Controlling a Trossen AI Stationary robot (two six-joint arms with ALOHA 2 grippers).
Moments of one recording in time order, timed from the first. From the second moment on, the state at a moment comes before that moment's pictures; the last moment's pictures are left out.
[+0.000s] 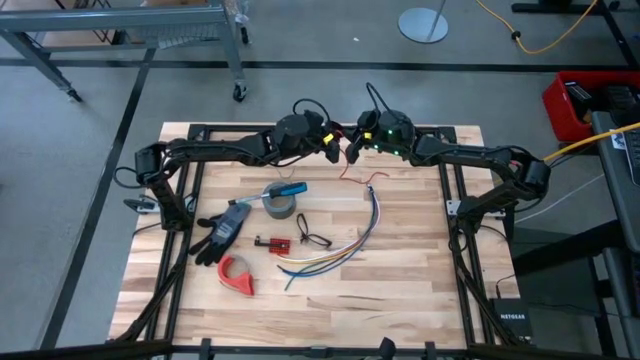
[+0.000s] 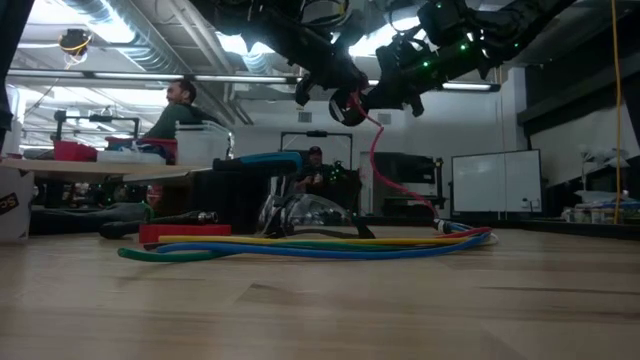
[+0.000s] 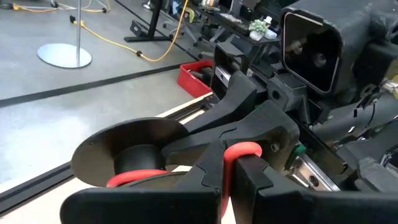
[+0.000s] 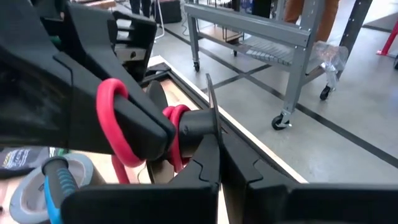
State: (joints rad) left arm 0.28 1.74 1.30 0.18 -0.20 -0.47; right arm -0.51 1.44 0.90 0.30 -0.02 0.10
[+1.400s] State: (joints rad) left arm 0.26 1.75 1.30 0.19 -0.19 -0.33; right arm -0.52 1.45 0.90 0.34 -0.01 0.16
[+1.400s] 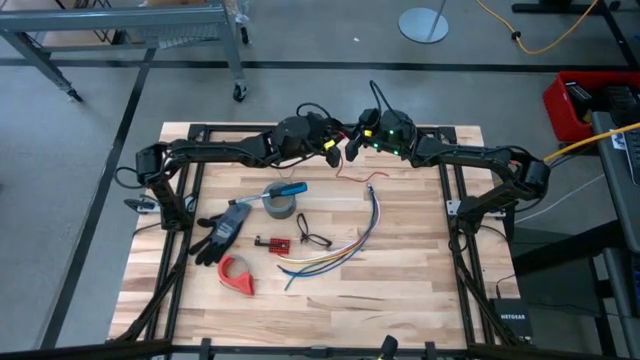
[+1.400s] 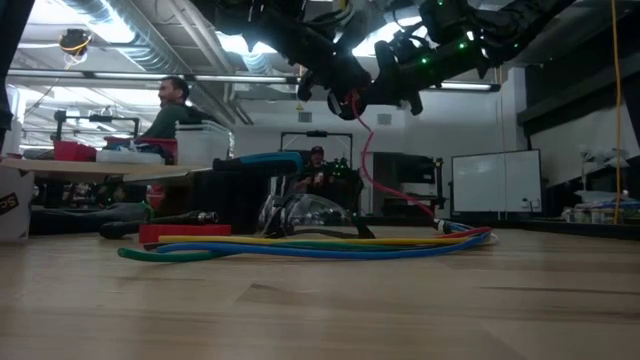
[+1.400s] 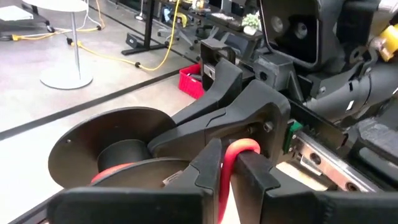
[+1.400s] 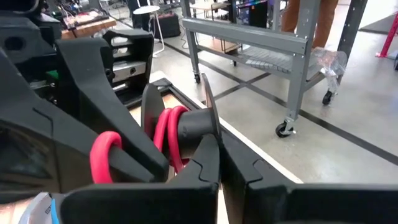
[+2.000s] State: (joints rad) left arm 0.24 1.75 1.30 0.18 -0.20 -0.30; right arm -0.52 1.44 0.90 0.33 0.03 0.15
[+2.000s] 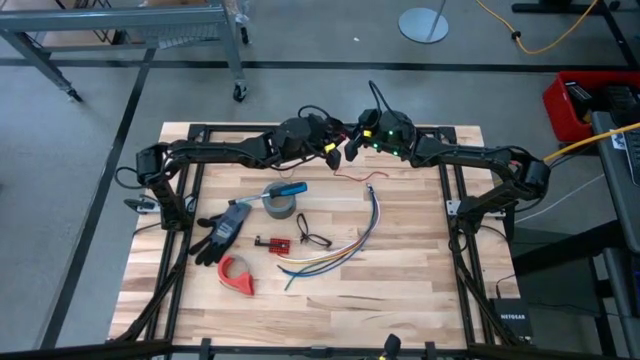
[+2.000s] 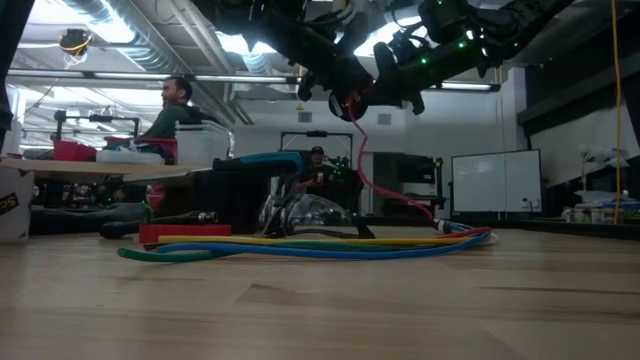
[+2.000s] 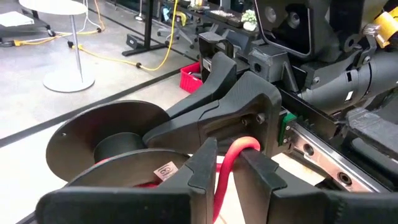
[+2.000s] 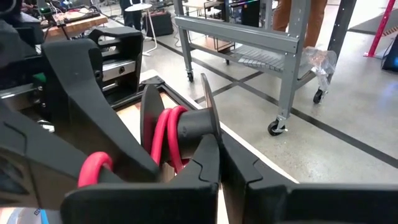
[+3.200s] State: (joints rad) left arm 0.20 1.75 1.30 -0.08 -0.19 -0.27; right arm -0.57 1.43 0.90 0.45 -0.07 0.17
